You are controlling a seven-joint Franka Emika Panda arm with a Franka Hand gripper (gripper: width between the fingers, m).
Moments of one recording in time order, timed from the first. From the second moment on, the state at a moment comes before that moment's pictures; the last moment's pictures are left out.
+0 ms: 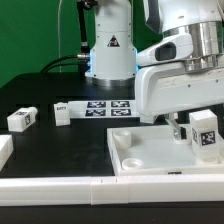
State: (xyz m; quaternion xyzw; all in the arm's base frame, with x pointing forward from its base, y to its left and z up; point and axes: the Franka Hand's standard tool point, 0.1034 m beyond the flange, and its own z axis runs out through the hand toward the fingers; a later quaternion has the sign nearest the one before) arm 0.590 0.123 0.072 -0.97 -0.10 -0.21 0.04
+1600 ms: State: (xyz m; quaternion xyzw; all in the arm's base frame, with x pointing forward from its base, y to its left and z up) arm 0.605 0.115 0.073 -0.99 -0.10 -0.11 0.06
